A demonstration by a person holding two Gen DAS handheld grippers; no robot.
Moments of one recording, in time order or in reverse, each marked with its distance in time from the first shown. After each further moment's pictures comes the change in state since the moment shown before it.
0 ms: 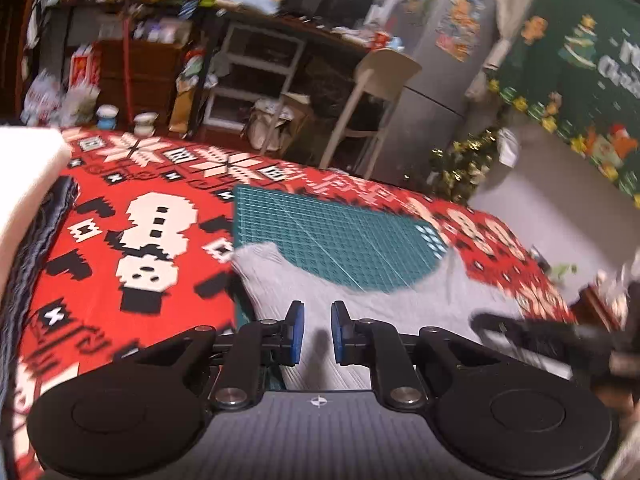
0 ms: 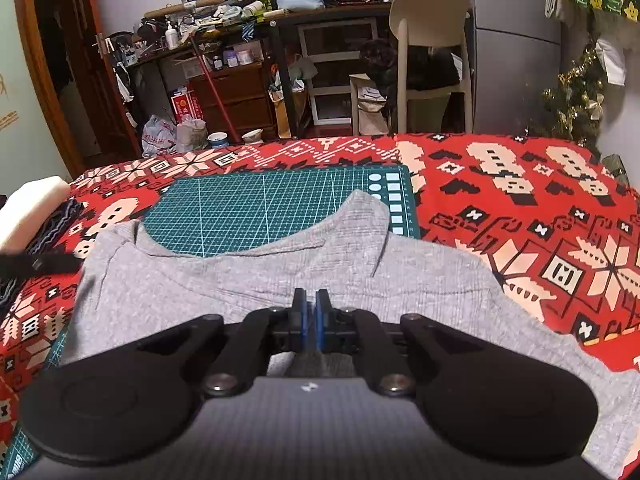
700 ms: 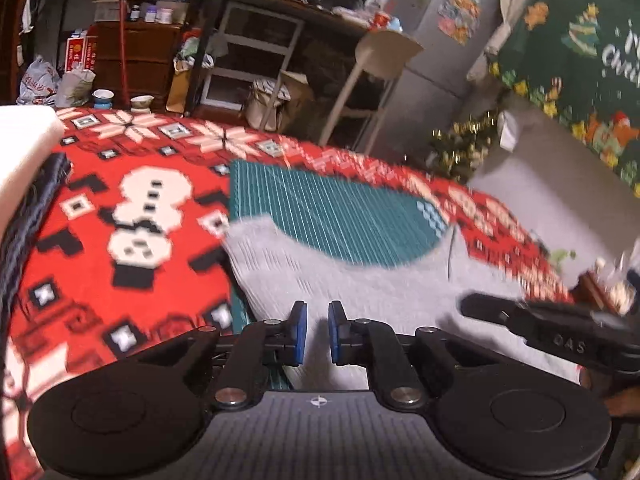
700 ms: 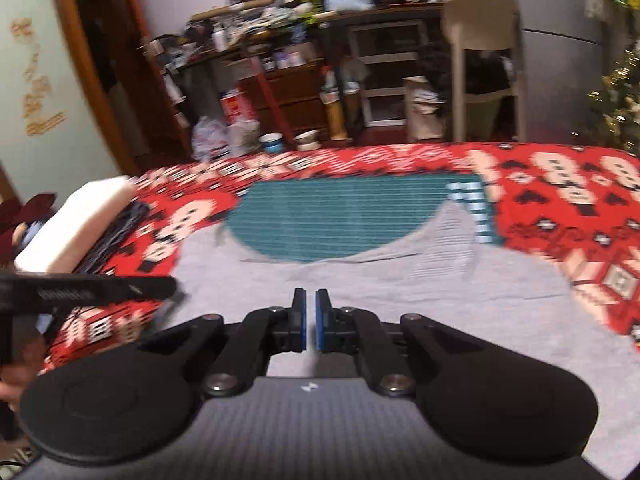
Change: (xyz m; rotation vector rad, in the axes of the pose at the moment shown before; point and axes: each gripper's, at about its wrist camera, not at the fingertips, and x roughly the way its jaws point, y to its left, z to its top) left arm -0.001 -0.011 -0.021 0.039 0.064 0.006; right arm -0.008 0.050 0.003 -0.041 0.011 0.174
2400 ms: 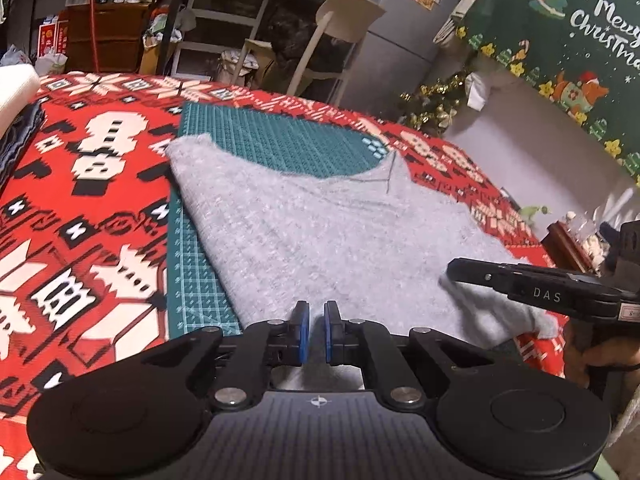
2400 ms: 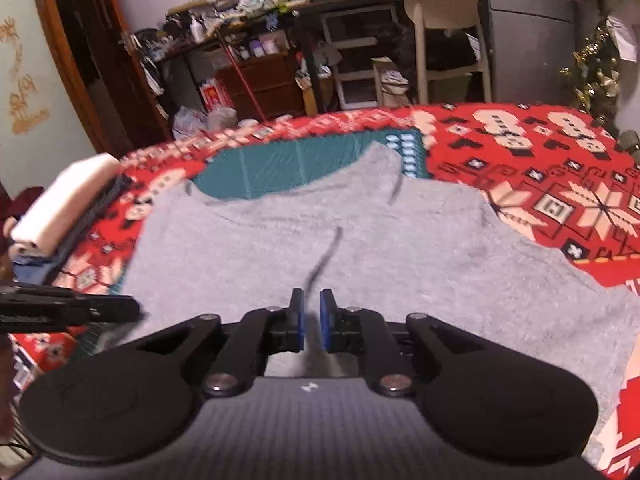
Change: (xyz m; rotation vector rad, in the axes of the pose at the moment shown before) left arm -0.024 -0.038 -0.046 0.039 0.065 -0.101; right arm -0.058 -0.038 -0.046 0.049 0.018 -0.045
